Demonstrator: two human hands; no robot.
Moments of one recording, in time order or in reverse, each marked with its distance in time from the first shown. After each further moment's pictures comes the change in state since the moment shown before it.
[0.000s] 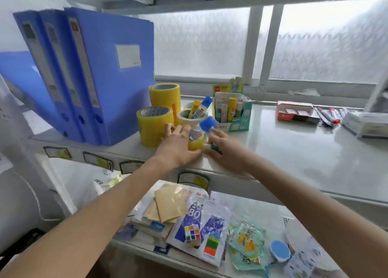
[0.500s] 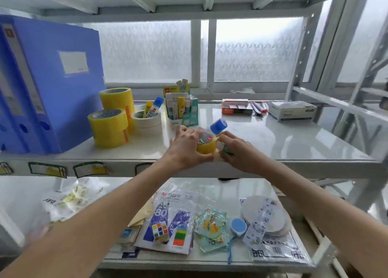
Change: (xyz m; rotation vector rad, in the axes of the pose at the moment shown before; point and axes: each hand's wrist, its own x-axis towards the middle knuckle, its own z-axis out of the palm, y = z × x) left_hand -0.037 0.123 0.017 -0.204 -0.035 0.356; right_hand -0.152 0.041 -0.061 -0.135 0.162 0.155
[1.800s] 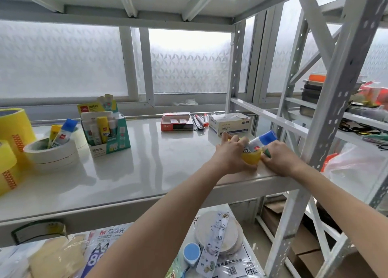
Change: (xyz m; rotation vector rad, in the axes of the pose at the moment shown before) left_hand 0.139 0.208 0.116 -0.140 -0.175 0.416; right_hand -0.096 0.210 -0.097 -0.213 0.061 0.707
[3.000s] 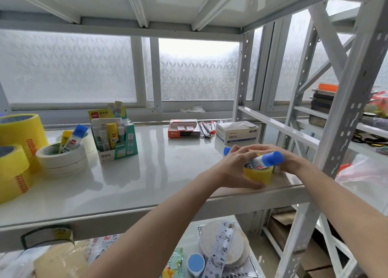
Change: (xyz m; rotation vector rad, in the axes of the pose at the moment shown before) left_hand -0.017 -0.020 -0.004 -0.207 0.005 0.242; right_hand 0.038 -0.017 -0.011 0.908 -0.469 0.008
